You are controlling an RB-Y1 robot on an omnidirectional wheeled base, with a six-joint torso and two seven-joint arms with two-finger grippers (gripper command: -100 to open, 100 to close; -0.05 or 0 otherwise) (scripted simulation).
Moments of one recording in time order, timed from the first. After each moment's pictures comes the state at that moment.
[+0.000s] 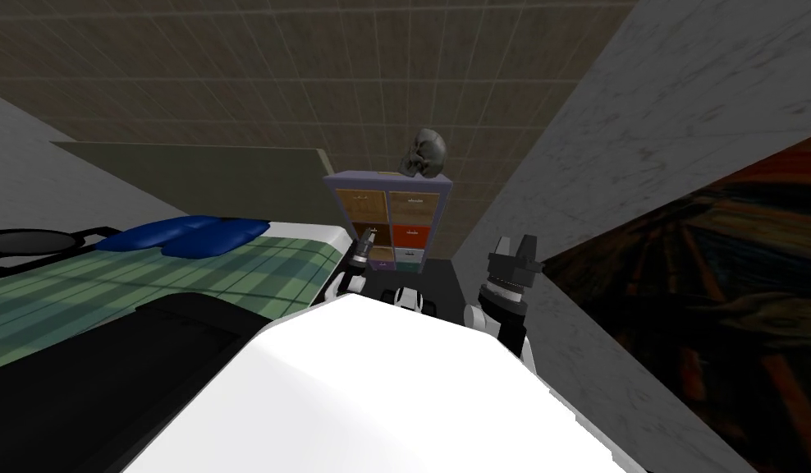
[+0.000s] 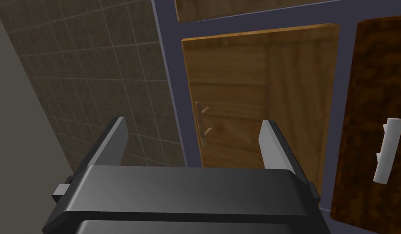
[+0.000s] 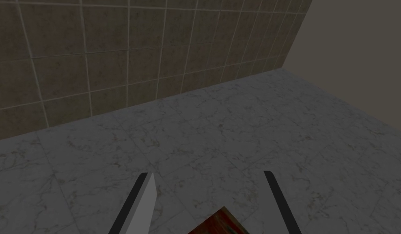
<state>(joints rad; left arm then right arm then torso) 0.36 0.18 0.00 -1.82 -0.05 -0.62 -0.01 0.53 0.03 0.03 -2.32 0.08 -0.53 -0.03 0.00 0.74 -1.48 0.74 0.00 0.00</state>
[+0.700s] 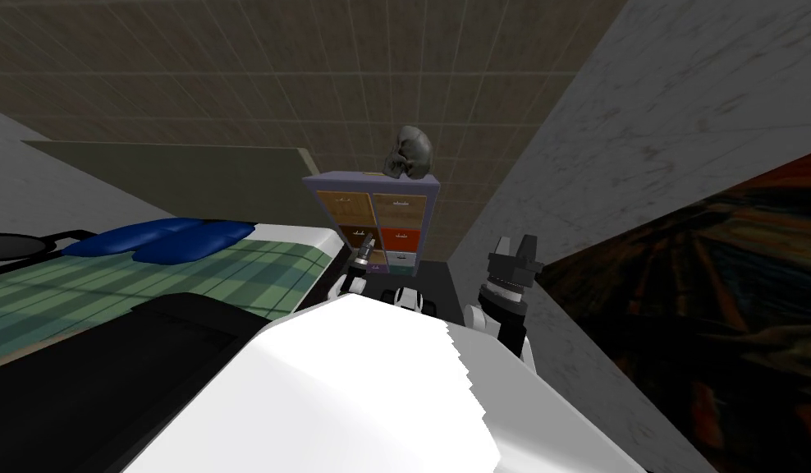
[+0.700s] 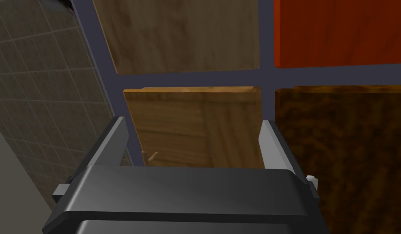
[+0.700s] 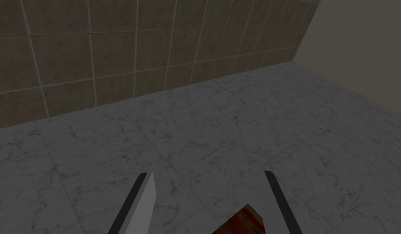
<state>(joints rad) 0.33 0.18 0.01 -1.66 -0.04 -0.62 -0.01 0.53 0.03 0.03 -2.32 0.08 -0.53 -0.03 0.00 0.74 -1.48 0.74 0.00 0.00</state>
